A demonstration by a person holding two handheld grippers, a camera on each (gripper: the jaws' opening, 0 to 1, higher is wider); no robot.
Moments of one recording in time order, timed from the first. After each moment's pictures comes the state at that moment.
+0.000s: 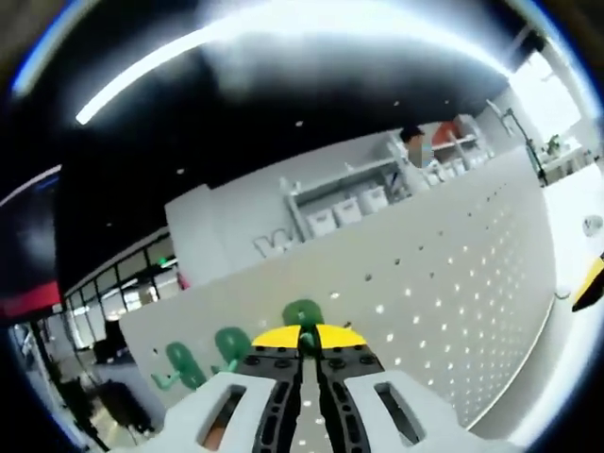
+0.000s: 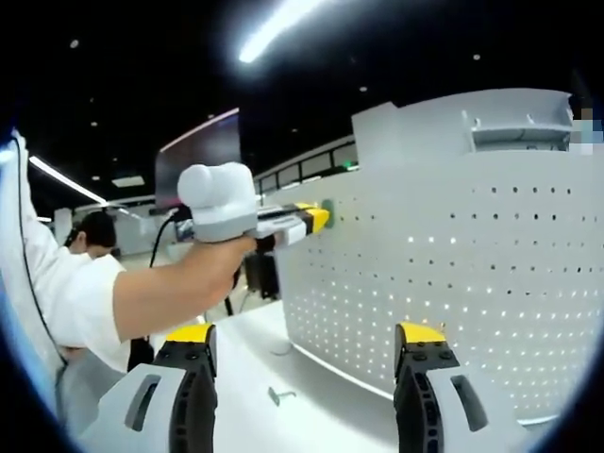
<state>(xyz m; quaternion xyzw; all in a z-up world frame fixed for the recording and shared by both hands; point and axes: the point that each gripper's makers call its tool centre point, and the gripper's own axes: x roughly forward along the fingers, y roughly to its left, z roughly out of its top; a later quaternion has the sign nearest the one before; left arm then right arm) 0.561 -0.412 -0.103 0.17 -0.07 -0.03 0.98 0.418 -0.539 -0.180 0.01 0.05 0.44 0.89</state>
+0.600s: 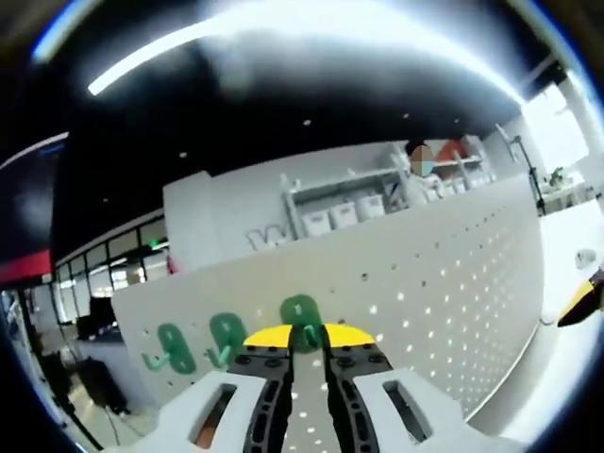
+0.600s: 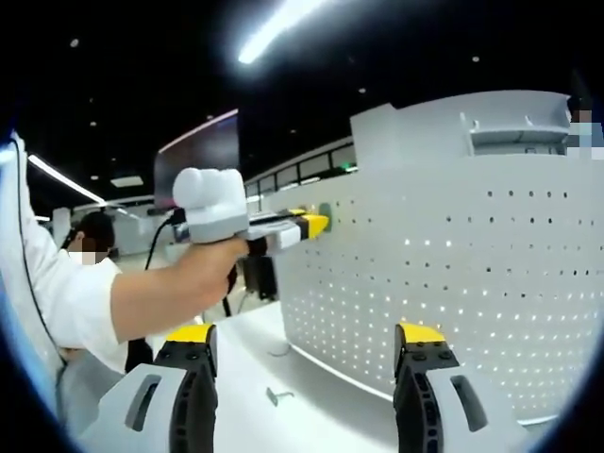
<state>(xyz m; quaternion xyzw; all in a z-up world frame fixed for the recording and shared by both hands) 0.556 -0.412 -0.108 0.13 -0.07 -0.05 0.99 0.418 -0.543 -0.176 0.01 0.05 0.44 0.90</state>
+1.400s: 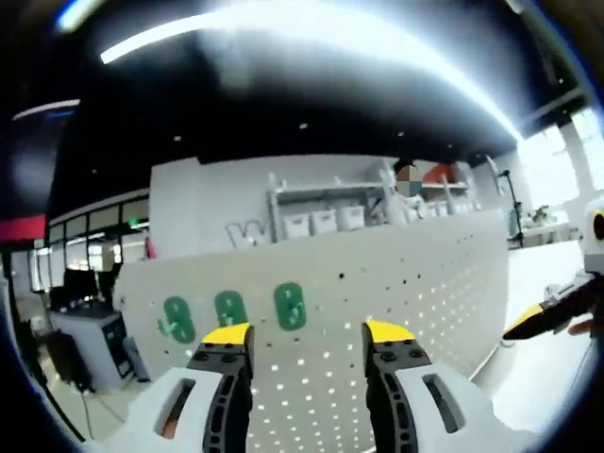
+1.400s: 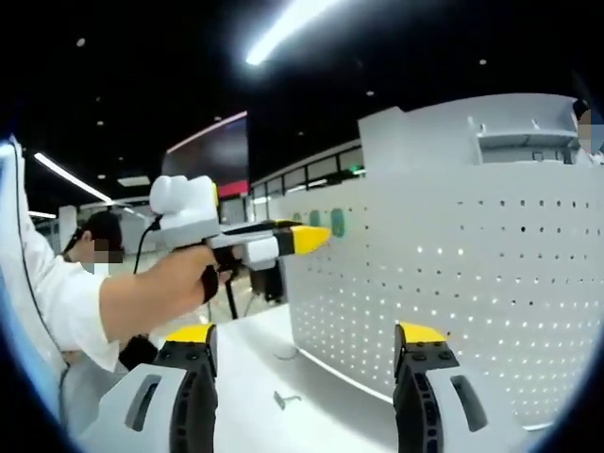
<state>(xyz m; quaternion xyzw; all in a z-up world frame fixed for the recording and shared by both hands) 0.510 -0.415 -0.113 0.06 -0.06 -0.11 0.99 0.410 -0.534 -0.171 0.01 0.04 0.46 0.89</state>
